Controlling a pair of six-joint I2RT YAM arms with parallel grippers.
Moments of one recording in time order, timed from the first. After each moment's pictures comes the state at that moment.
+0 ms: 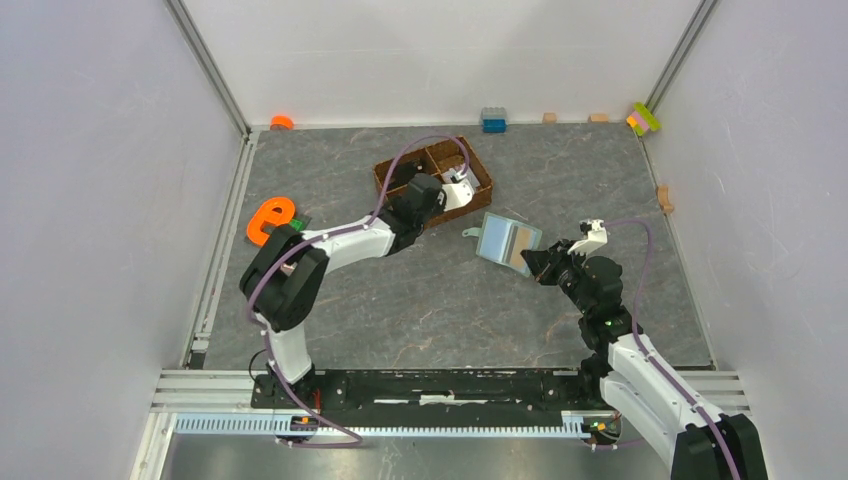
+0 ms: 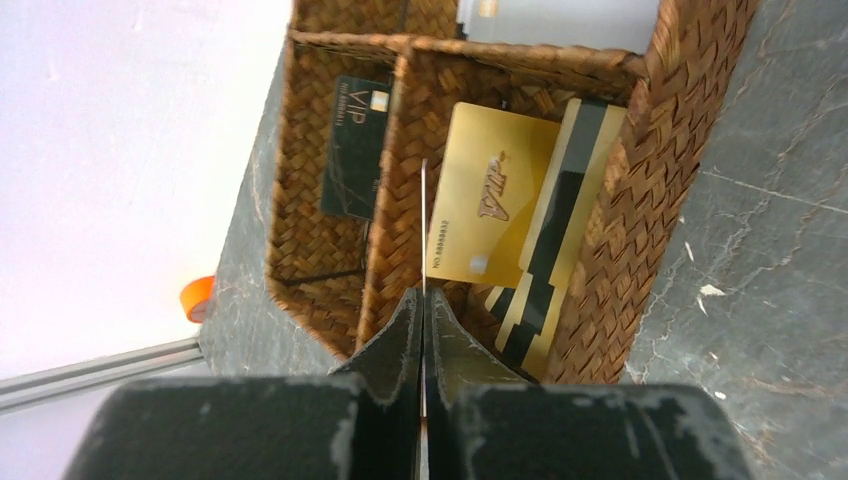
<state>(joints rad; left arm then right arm) -0.70 1.81 1.16 0.10 -0.39 0.69 0.27 0.74 0.19 0.33 -0.15 0.58</state>
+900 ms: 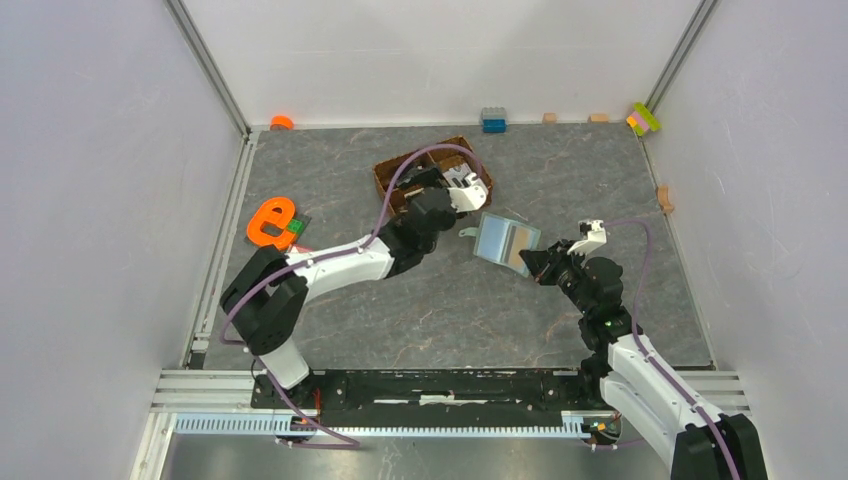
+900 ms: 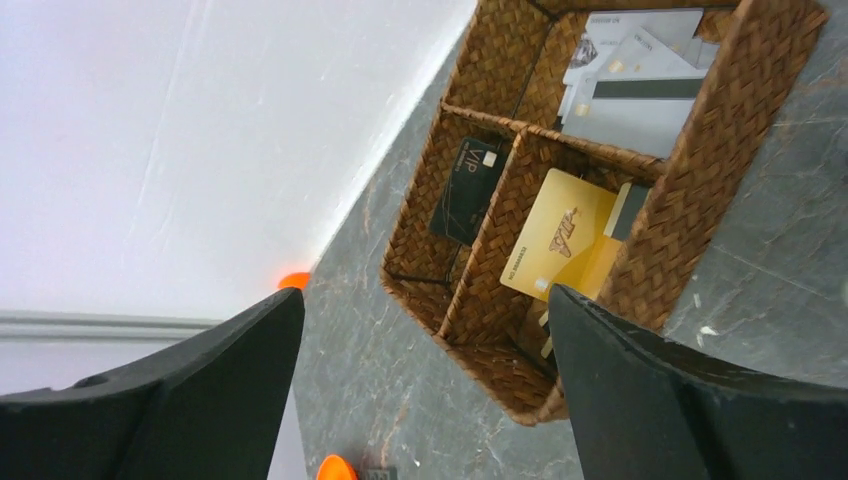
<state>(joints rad) -0.83 1.69 1.10 0.27 -0.59 0.74 0.27 0.73 0.18 0.35 -0.17 0.59</state>
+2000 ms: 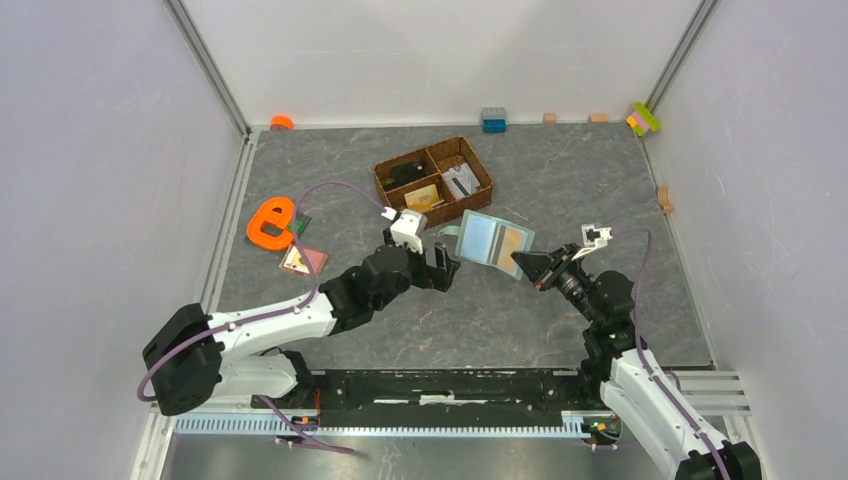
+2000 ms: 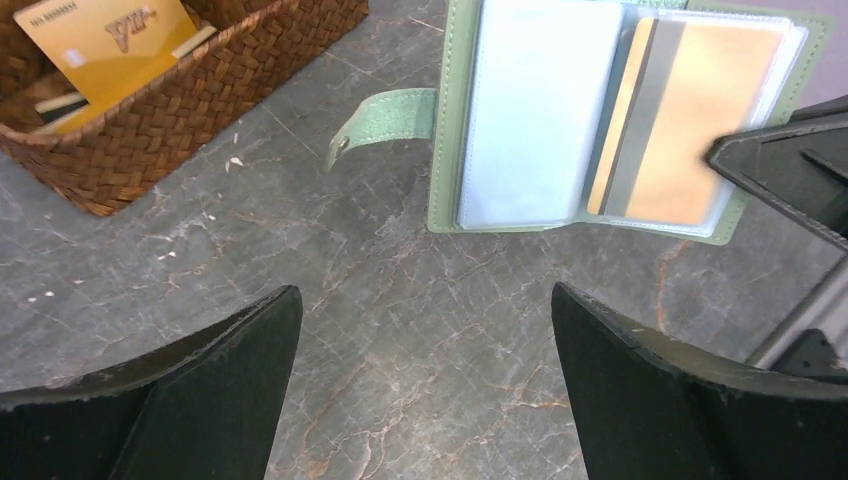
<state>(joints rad) -1.01 1.20 0.65 0.21 -0.35 -0.44 0.27 0.59 0.13 0.47 -0.35 0.69</state>
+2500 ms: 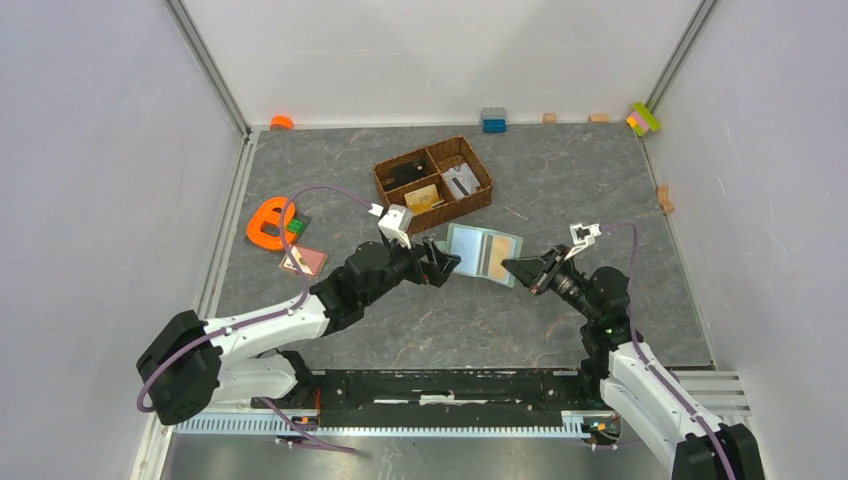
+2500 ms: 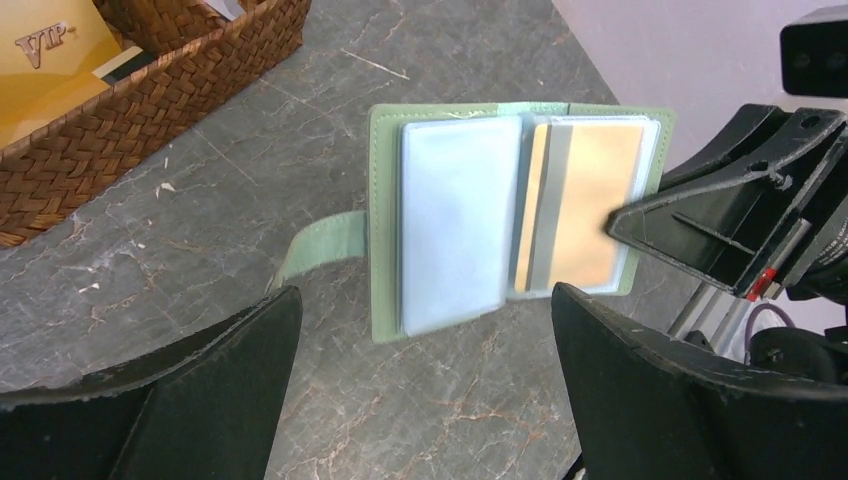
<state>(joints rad) -0.90 1.16 0.56 0.39 -0.14 -0.55 0.27 0.67 0.13 0.51 -0.48 0.74</state>
